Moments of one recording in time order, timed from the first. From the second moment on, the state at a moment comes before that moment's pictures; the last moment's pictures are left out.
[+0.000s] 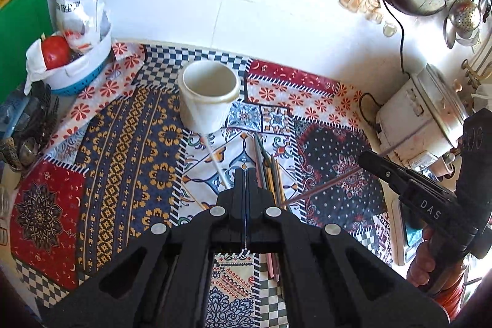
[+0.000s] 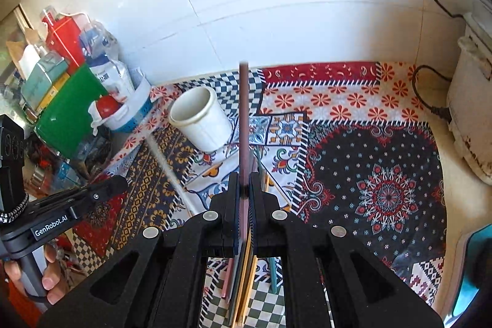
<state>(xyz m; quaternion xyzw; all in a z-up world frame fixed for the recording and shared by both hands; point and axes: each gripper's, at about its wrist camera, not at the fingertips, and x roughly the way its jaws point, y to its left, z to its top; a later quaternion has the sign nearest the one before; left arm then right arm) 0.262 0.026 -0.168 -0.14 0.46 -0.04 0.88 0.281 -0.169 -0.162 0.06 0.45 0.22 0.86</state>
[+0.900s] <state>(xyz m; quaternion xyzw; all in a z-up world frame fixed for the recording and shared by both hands) 0.378 0.053 -0.314 -0.19 0.59 0.11 0.78 0.325 -0.213 -0.133 0.07 0.41 0.17 0.89</state>
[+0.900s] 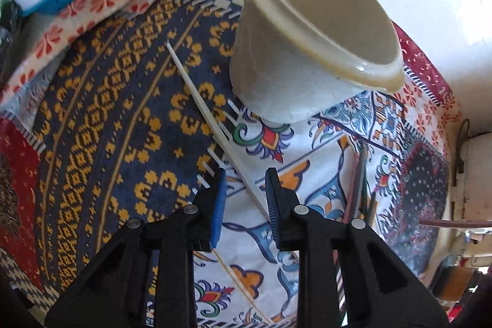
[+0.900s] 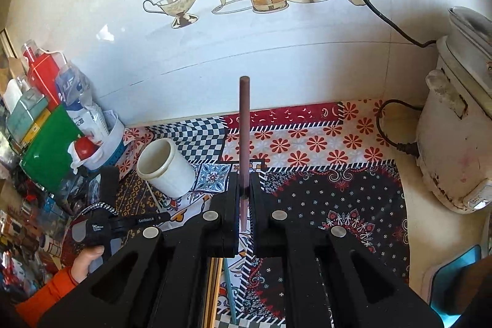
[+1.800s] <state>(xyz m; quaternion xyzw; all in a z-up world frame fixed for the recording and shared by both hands) 0.309 0.101 -0.209 -0.19 0.47 0.09 0.86 0.345 -0.152 -0.124 0.03 0.39 0.24 0.89</state>
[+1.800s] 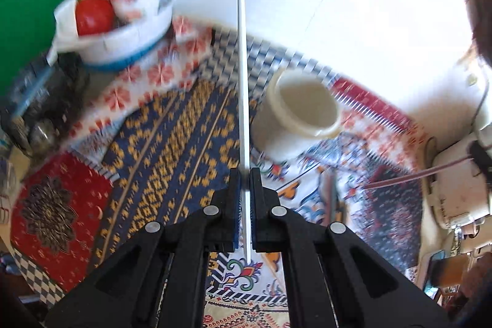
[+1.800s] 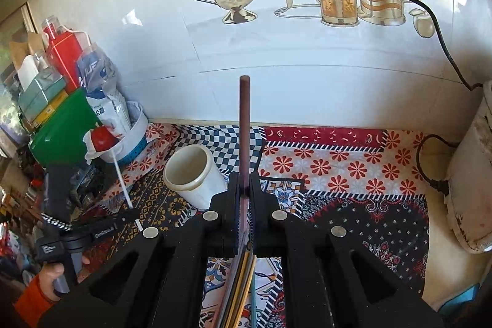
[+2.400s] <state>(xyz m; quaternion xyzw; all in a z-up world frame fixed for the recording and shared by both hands) 0.344 0.091 -0.092 -0.16 0.34 0.05 0.93 0.376 -0.095 -0.081 0.01 0.34 0.28 0.90</state>
